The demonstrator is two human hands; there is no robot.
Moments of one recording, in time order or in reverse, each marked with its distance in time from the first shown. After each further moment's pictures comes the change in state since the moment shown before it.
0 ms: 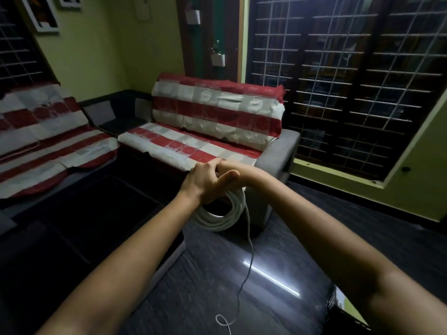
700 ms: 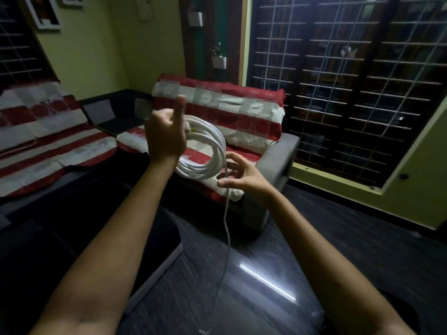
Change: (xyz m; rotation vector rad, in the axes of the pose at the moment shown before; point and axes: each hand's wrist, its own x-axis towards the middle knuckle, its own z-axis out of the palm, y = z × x) left_hand 0.040 0.014 -0.084 -0.359 0.706 -0.039; right_hand -0.030 0.013 0.016 0.935 0.311 -0.084
